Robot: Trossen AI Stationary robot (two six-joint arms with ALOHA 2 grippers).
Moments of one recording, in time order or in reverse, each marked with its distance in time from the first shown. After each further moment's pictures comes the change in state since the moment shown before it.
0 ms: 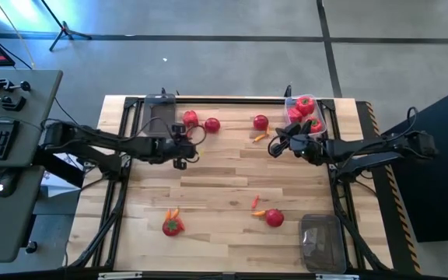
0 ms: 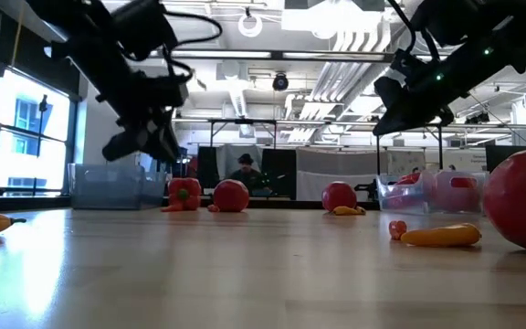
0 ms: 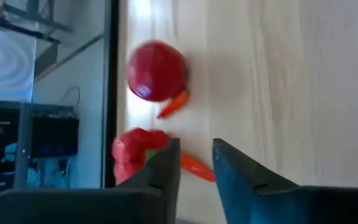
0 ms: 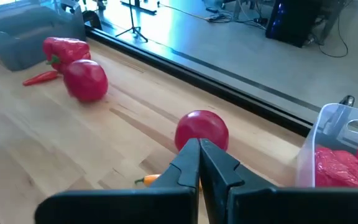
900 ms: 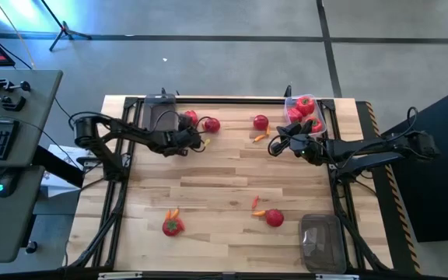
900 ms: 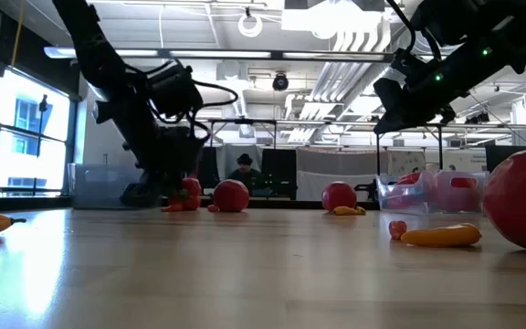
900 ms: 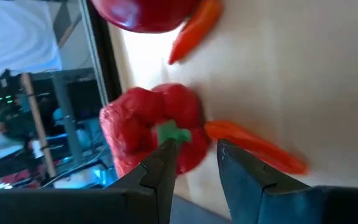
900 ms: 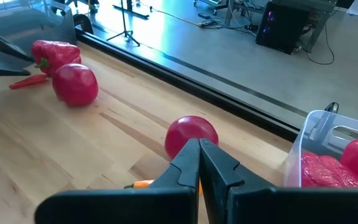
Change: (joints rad) left arm 0.222 0.330 -0.002 0.287 -0.110 0.321; right arm 0.001 0.000 0.000 0.009 0.038 -0.026
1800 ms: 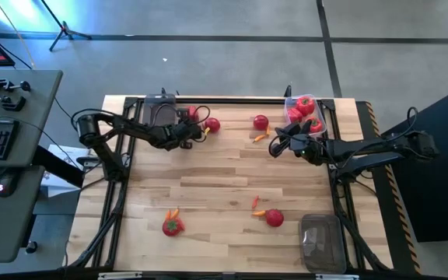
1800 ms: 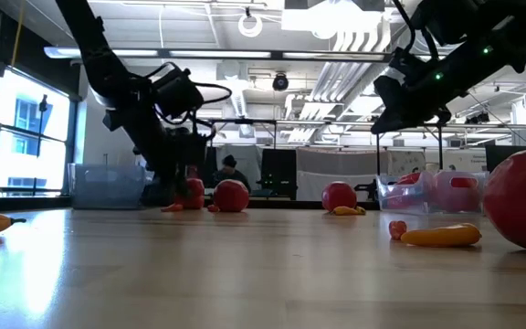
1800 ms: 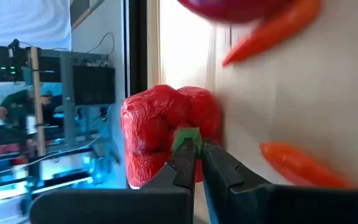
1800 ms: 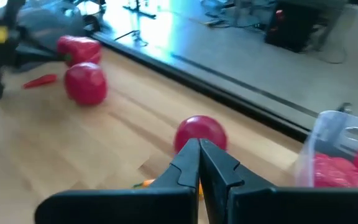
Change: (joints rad) left arm 0.100 0.028 0.000 0.154 0.052 -0.052; right arm 0.000 0.000 0.000 0.013 -0.055 -0.014
